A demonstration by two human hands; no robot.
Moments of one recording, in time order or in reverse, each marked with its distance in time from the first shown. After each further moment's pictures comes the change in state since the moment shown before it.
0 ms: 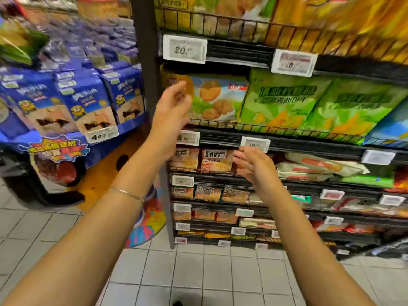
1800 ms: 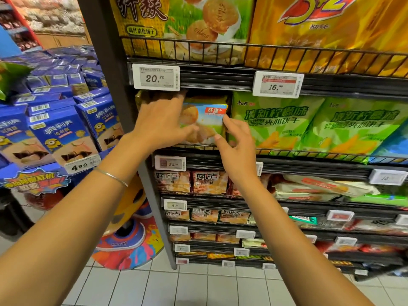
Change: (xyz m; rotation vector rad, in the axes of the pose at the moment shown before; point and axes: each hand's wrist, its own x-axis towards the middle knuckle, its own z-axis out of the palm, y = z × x) left_hand 0.089 0.006 0.017 1.458 -0.069 0.463; right_hand 0.047 -0.067 0.039 -0.322 0.096 -0.670
